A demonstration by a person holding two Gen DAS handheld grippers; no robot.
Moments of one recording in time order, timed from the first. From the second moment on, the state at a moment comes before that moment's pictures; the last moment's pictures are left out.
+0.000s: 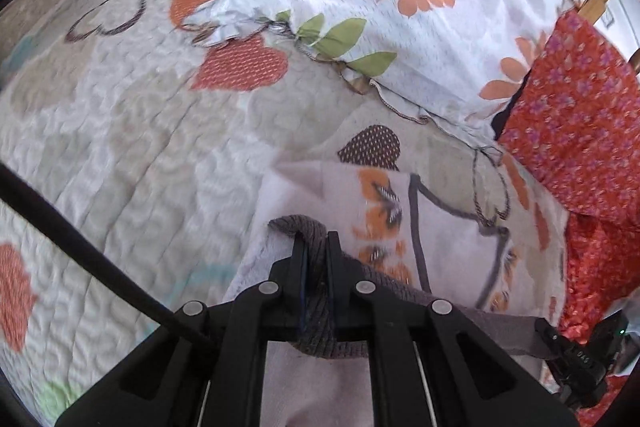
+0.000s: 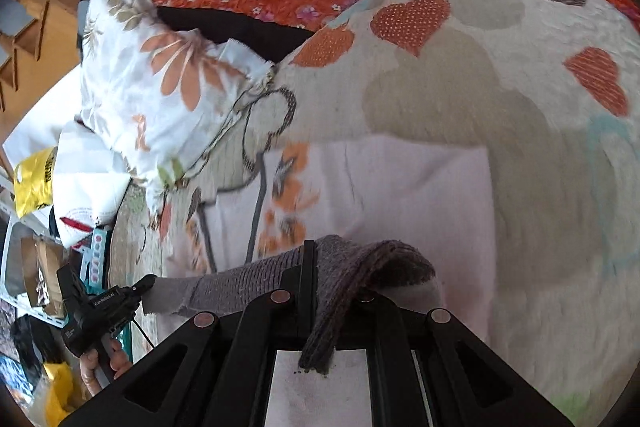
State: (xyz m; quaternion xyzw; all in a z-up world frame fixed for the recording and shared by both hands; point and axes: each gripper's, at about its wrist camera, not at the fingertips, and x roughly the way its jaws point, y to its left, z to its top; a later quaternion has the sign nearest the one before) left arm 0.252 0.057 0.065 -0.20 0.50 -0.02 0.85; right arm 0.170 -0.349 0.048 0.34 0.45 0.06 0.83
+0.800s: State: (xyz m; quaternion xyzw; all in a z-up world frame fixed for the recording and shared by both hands) left arm 0.230 0.084 0.070 -0.17 0.50 -0.01 0.85; right arm 0.165 -0.417 0.039 0.48 0.38 0.04 0.79
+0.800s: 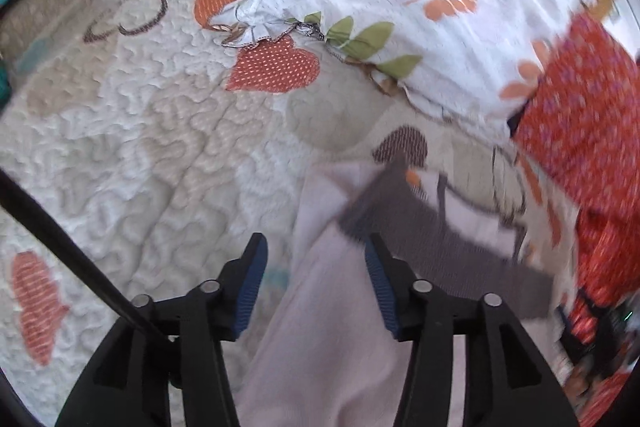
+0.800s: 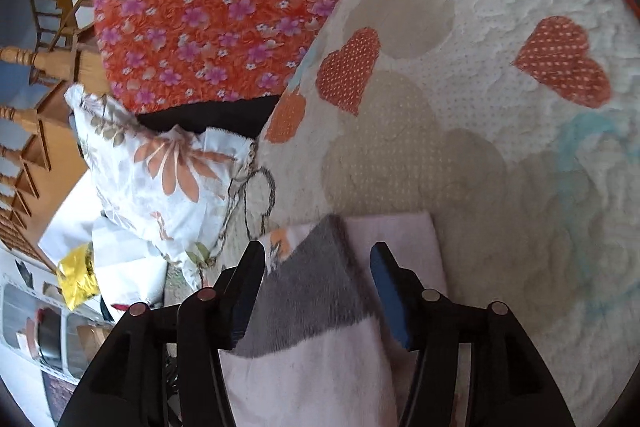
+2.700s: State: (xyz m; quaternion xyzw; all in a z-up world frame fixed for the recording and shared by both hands) left arm 0.097 0.104 0.081 -0.09 0.43 0.02 0.90; right arm 0.042 -0.349 0.047 0.22 0.49 -0.02 0.84
